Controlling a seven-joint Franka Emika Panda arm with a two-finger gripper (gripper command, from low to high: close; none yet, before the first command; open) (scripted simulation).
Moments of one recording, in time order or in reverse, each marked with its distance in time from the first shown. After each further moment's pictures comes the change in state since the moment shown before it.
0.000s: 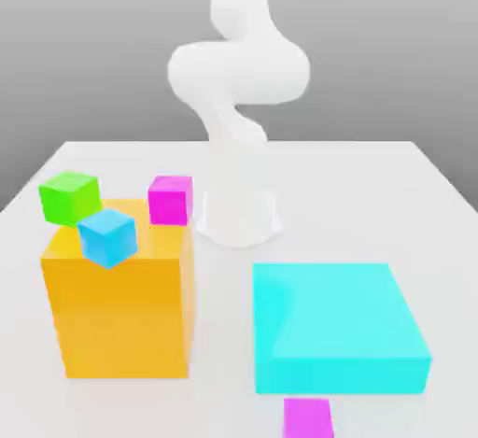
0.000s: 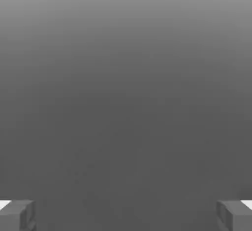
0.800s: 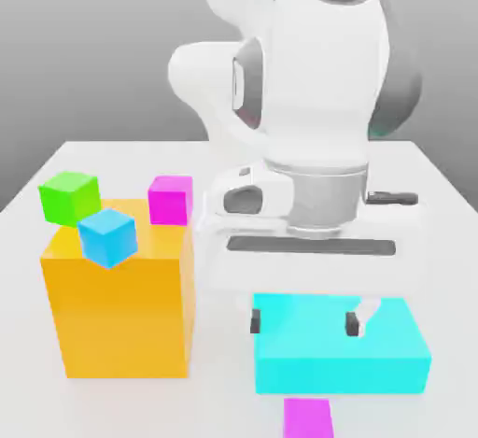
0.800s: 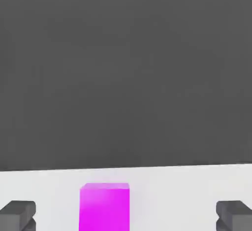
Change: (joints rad) arm 0.010 0.875 0.108 -0.045 -0.088 0.285 0.202
